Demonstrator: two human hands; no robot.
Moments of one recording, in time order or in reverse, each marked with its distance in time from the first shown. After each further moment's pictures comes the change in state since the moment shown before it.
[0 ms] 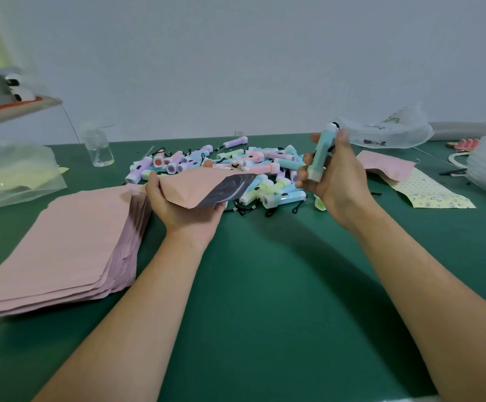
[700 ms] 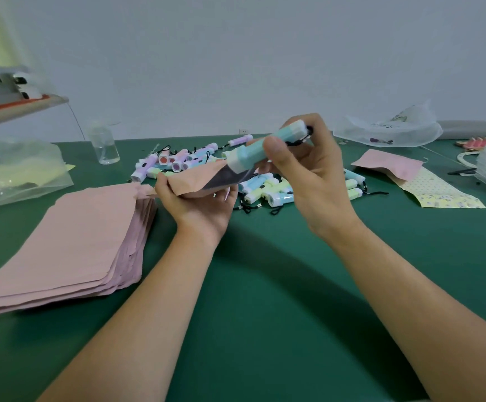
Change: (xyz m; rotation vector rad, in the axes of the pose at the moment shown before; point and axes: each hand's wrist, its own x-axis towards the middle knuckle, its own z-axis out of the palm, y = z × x) left_hand 0.005 -0.010 0.007 -0.075 0.020 0.008; right_hand -0.050 0.004 0.053 -0.176 -0.376 -0.541
